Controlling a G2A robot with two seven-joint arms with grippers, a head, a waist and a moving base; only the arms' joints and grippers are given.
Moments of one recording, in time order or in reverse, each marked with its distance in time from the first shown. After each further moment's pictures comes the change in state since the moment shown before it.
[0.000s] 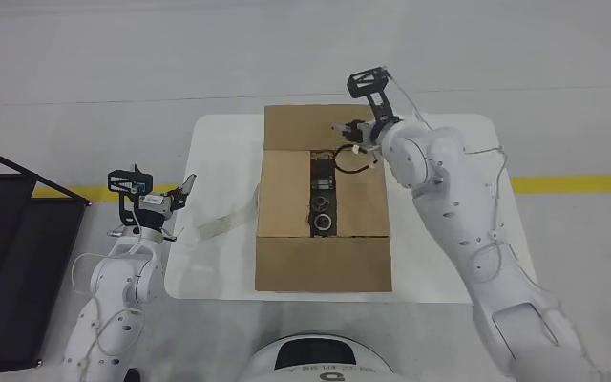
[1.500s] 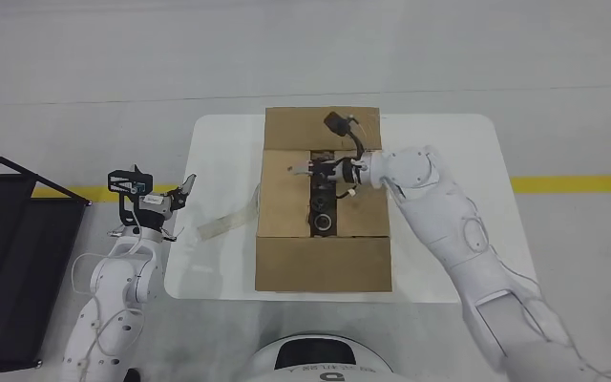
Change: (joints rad) left arm 0.000 0.000 0.000 0.000 0.000 0.000 0.000; right arm 0.101 -0.061 -0.112 0.553 0.937 -0.225 0.035
